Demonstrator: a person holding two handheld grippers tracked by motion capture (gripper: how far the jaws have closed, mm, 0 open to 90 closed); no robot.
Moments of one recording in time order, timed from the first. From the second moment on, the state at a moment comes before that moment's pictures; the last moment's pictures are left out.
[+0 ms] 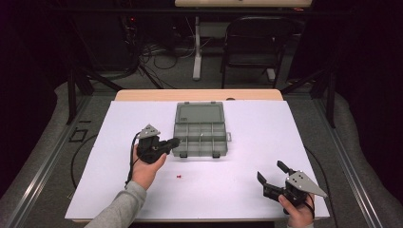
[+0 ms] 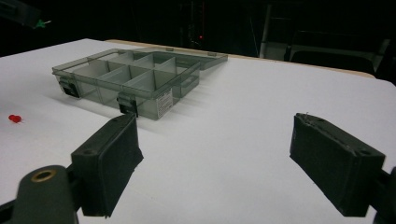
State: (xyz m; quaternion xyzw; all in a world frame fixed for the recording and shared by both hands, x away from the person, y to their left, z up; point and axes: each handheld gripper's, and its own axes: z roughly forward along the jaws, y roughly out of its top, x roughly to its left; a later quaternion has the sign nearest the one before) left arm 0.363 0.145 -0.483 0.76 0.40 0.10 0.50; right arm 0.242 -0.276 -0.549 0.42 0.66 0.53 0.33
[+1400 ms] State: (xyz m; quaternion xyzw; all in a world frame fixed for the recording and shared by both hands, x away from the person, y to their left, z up) left arm 0.449 0.060 -0.505 0.79 0.43 0.10 0.43; right arm 0.243 -0.276 -0.547 0.42 0.66 0.53 0.33
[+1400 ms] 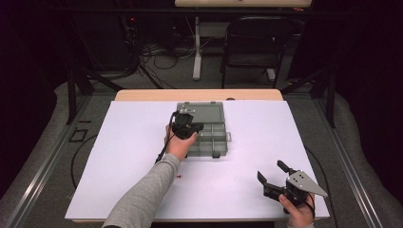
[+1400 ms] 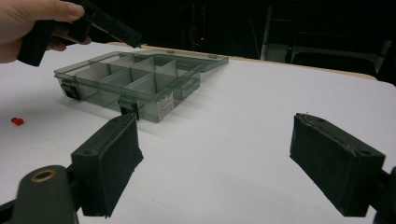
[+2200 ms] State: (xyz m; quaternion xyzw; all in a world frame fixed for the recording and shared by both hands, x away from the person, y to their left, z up) left arm 0.454 0.049 -0.513 0.79 0.43 0.10 0.43; right arm 0.243 -0.277 -0.547 0.42 0.66 0.53 0.33
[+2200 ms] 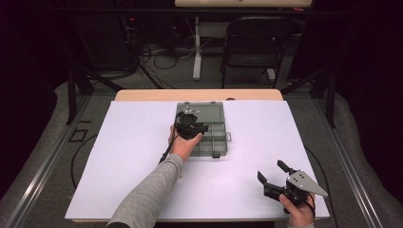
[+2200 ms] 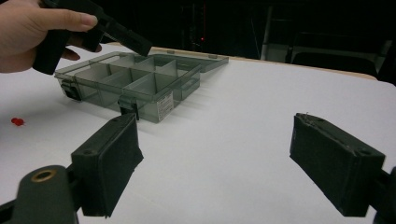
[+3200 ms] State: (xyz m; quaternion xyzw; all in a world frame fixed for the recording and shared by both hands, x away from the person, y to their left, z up) left arm 0.351 0.158 -0.487 0.76 0.39 0.16 0.49; right arm 0.242 -0.275 -0.547 0.42 0.66 0.53 0.33
